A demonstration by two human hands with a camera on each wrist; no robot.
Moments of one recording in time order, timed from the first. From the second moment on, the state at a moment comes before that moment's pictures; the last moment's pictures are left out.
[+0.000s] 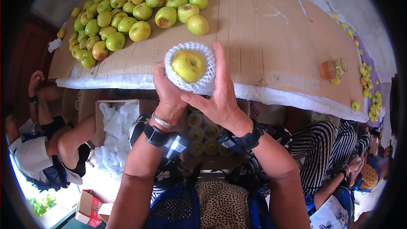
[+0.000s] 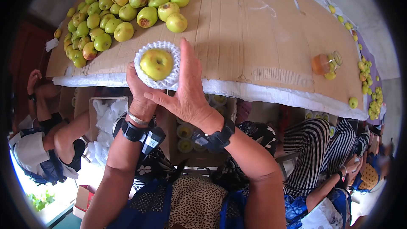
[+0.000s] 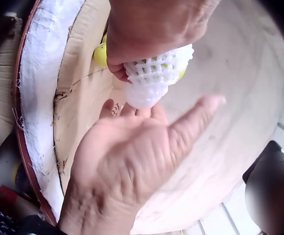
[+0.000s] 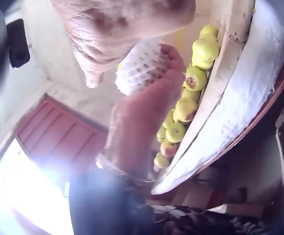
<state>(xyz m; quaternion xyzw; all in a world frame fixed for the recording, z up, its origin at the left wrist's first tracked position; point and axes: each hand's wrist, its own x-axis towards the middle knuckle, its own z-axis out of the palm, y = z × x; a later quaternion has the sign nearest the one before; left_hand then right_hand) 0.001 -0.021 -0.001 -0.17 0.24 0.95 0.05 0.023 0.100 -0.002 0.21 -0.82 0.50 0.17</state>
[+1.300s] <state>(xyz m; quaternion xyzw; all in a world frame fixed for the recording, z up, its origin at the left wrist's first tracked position) 0.006 -0.029 -0.002 -0.12 0.27 0.93 0.22 0.008 0.107 0.008 0.27 -0.85 0.39 0.22</state>
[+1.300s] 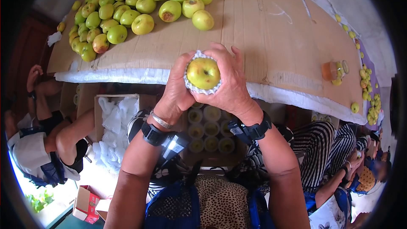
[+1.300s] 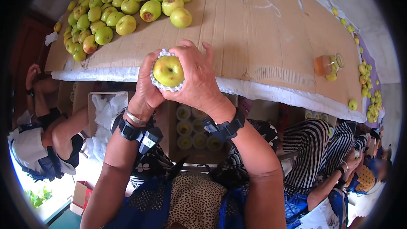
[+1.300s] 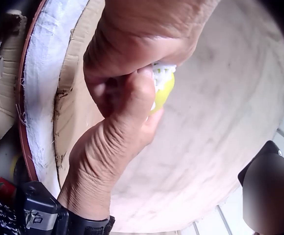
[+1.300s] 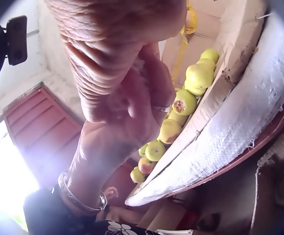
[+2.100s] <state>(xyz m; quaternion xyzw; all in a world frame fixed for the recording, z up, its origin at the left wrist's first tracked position) -0.004 -0.021 -0.008 0.04 0.20 0.93 0.30 -0.013 0.122 0.015 0.38 -0.83 0.35 0.23</state>
